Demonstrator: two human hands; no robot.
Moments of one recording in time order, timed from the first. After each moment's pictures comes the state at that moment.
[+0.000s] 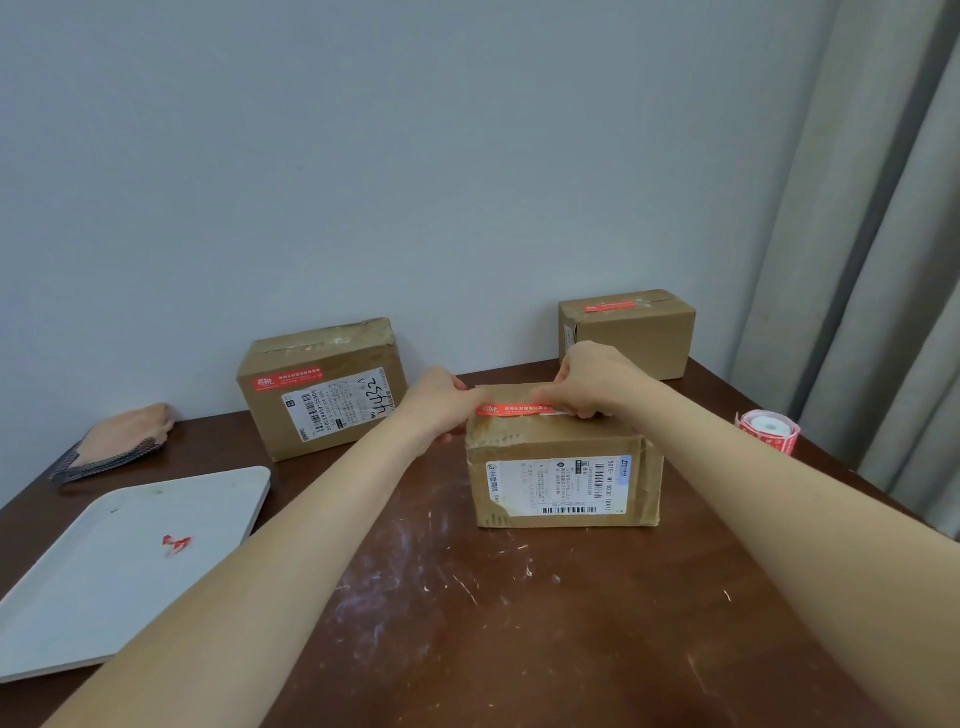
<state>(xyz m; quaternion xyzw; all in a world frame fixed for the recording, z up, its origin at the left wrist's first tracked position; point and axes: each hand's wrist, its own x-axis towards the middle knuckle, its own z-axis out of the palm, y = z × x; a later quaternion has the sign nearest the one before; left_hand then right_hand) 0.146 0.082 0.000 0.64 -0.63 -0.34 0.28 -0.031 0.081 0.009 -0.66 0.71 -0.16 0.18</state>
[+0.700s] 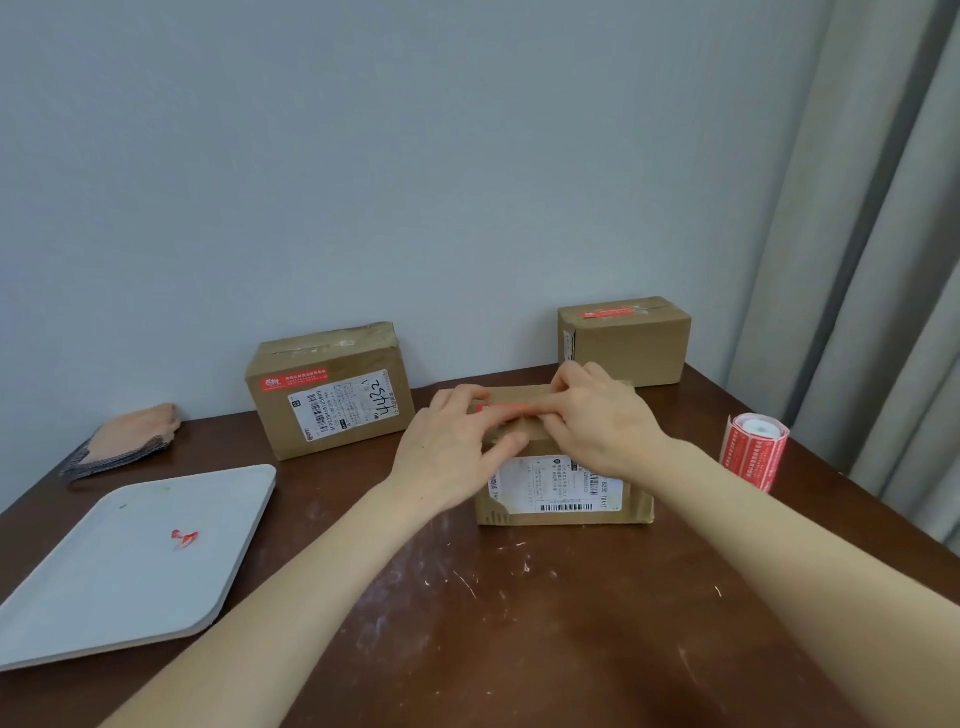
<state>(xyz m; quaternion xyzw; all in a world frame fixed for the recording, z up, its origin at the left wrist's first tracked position) 0.153 0.129 -0.028 0.51 -0.84 0.04 0.20 -0.026 0.143 -0.005 -0.79 0.59 -0.14 -0.04</state>
